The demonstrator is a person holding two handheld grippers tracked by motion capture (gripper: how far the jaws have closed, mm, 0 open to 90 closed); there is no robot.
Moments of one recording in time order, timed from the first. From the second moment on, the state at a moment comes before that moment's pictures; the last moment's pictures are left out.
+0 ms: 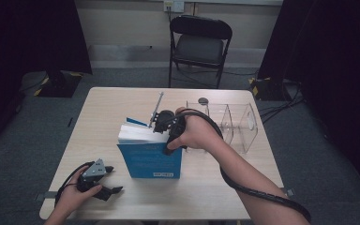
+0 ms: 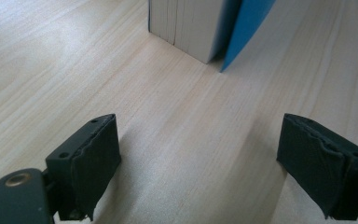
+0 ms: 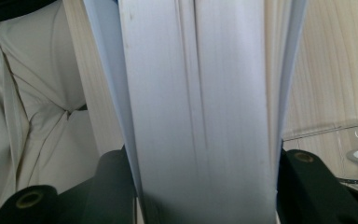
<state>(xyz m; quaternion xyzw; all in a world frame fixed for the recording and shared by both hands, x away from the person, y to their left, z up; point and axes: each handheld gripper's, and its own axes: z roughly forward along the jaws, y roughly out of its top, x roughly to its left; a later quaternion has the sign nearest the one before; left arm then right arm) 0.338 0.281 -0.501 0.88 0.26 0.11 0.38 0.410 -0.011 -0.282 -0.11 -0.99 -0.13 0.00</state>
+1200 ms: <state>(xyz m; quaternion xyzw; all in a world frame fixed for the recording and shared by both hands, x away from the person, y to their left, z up) 0.337 0.279 -0.502 0.88 0.26 0.10 0.39 0.407 -0.011 -0.290 -0.15 -0.98 -0.11 -0.02</state>
